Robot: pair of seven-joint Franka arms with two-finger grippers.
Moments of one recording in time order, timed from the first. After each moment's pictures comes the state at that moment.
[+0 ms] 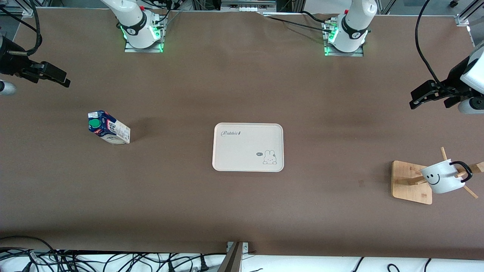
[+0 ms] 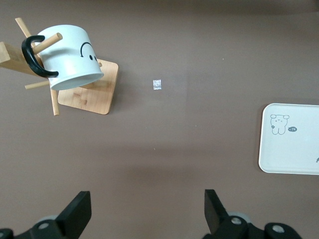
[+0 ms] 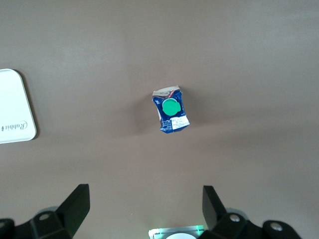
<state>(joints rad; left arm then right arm) -0.11 0.07 0.07 -1.49 -0.01 1.61 -0.09 0.04 -0.02 -0.05 -1.61 0.03 1.51 0.14</state>
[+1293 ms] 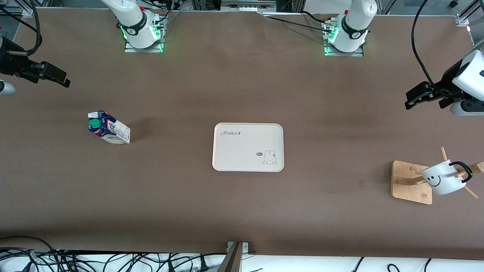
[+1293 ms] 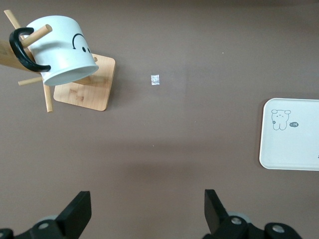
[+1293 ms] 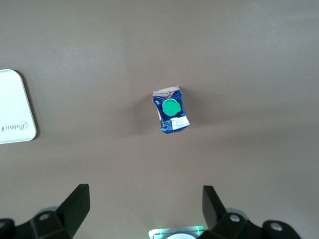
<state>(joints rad) -0.13 0.07 0.08 -1.52 -0.01 1.61 -0.09 0.04 -0.02 -0.05 -1.61 0.03 1.51 0.14</state>
